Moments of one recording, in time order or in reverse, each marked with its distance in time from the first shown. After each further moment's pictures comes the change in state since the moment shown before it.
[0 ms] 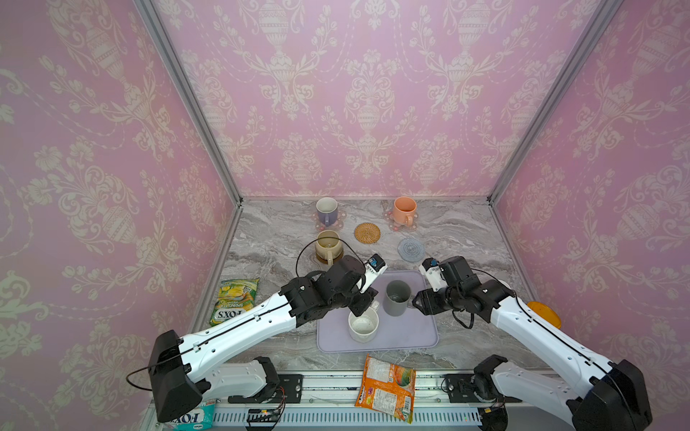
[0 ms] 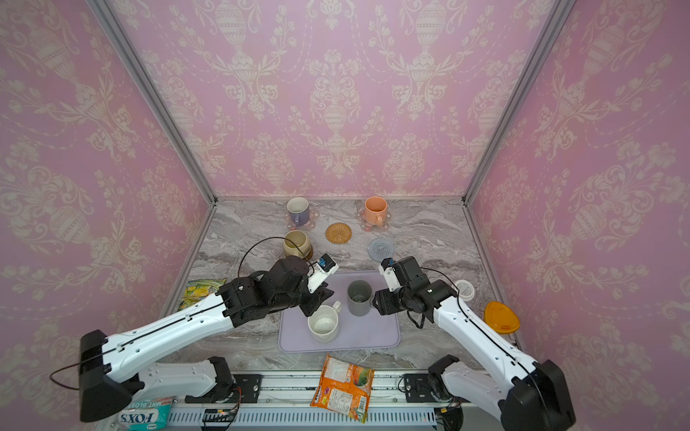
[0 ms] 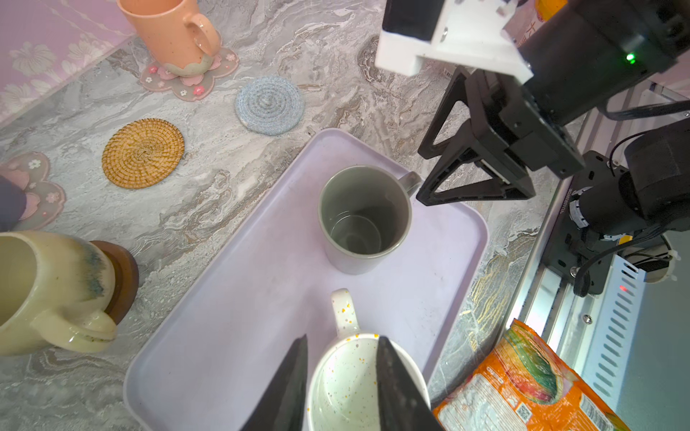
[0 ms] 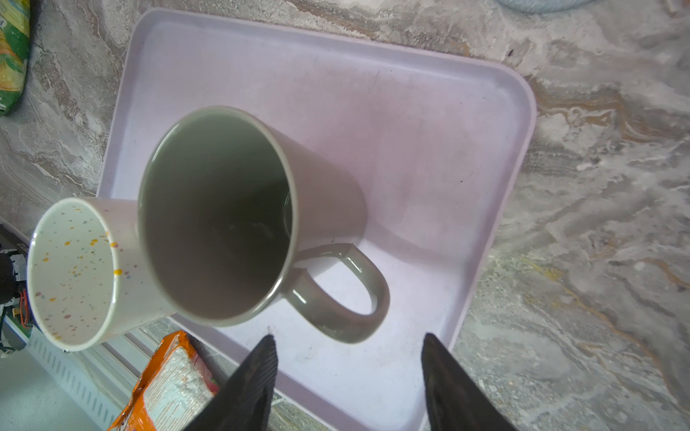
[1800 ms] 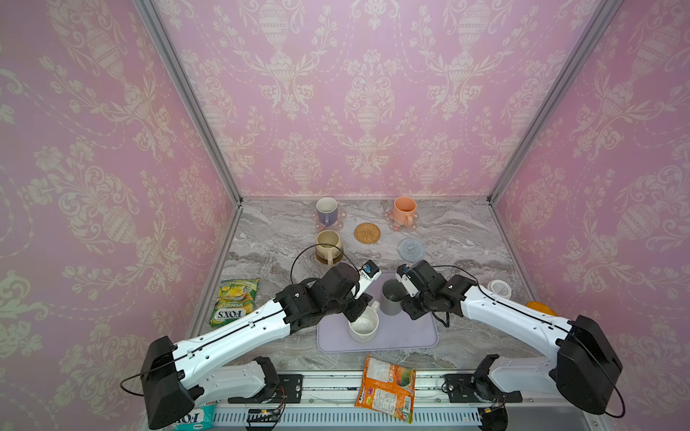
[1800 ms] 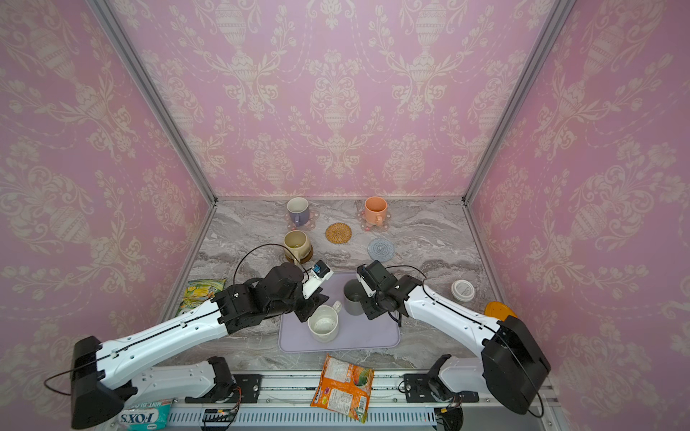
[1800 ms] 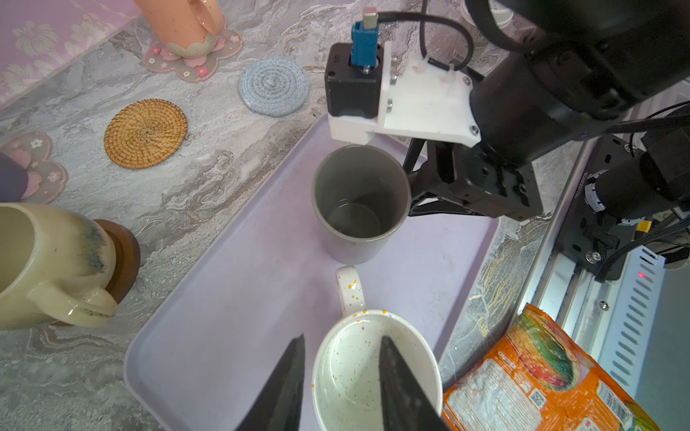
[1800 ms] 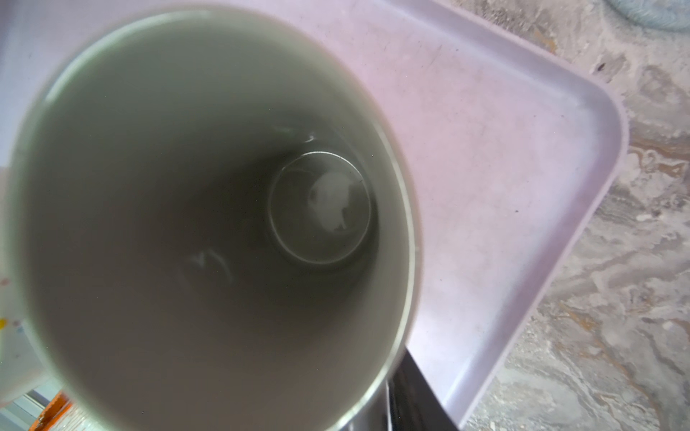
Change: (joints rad) left arm 0.000 -0.065 -0.098 0.026 -0.011 0.000; right arm 0.224 0.221 0.079 0.037 0.206 0.017
